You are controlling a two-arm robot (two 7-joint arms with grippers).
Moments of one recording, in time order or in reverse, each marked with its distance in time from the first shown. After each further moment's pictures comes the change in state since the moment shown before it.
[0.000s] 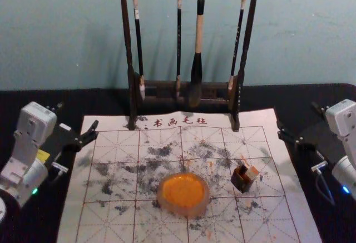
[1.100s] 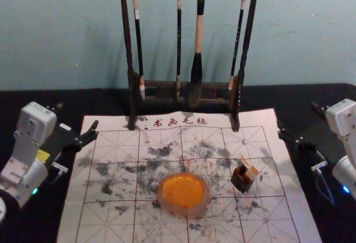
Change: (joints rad) left arm 0.000 0.000 0.000 0.000 0.000 0.000 0.000; right arm 0.001 0.001 0.000 0.000 0.000 -0.001 0.000
